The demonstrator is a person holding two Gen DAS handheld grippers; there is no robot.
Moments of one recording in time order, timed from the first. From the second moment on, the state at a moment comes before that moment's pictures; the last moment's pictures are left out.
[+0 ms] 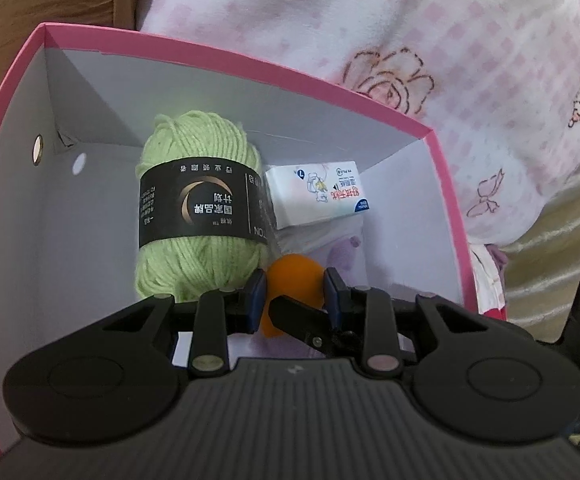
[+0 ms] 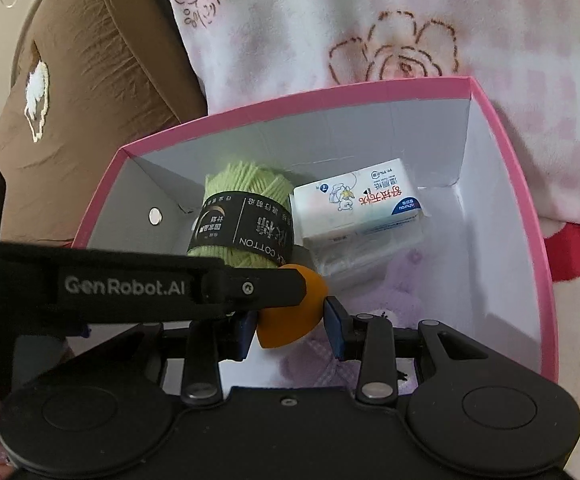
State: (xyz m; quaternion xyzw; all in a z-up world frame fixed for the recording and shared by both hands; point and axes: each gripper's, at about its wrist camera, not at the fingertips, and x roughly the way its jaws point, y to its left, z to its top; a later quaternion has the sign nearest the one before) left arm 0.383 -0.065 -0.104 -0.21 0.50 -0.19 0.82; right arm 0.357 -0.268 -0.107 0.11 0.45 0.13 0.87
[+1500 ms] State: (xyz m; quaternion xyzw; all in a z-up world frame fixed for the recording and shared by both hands) left arm 0.334 -0.076 -0.048 -0.11 0.47 -0.17 0.86; right arm 0.302 -0.276 -0.064 0.08 0.43 0.12 0.89
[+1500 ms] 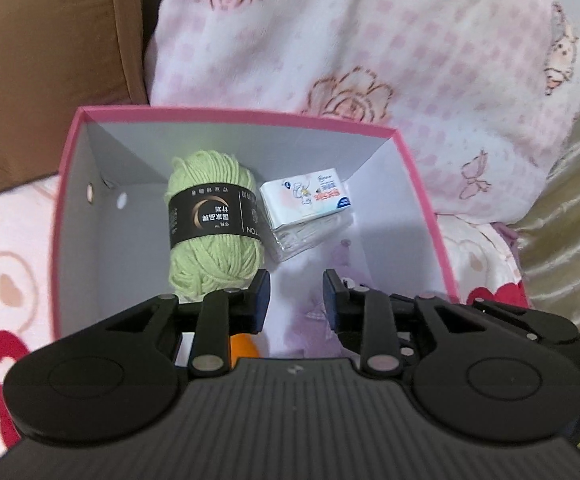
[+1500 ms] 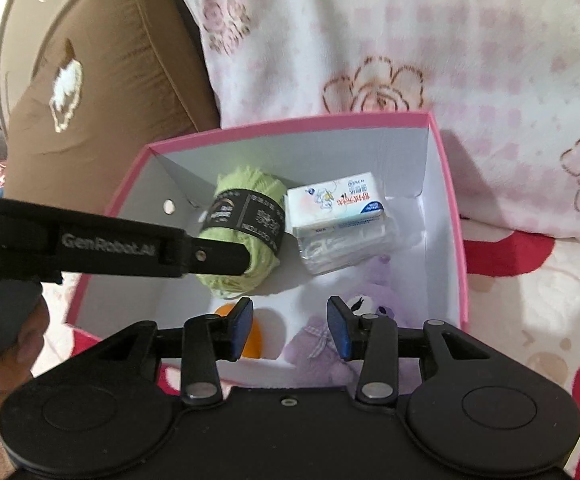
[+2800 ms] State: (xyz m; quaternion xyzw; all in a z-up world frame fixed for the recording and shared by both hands) left arm 0.163 -0.054 0.076 -0.02 0.47 -0.19 0.86; right arm 0.144 -0.233 0.055 -0.07 0.42 0.13 0.90
